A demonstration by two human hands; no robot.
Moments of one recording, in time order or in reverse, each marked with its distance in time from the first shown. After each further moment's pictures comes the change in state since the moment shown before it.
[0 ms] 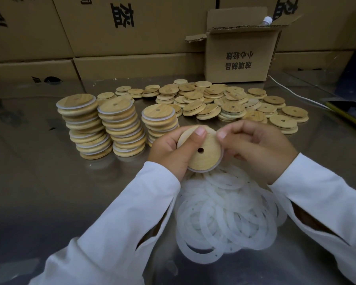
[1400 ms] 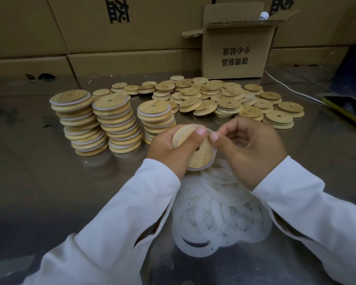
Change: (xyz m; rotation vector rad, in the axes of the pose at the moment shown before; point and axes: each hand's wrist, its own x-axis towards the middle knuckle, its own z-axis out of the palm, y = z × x) left_hand -0.004 0.001 0.003 0.168 0.042 0.021; right_hand -0.008 0.007 0.013 -0.270 0.184 -0.244
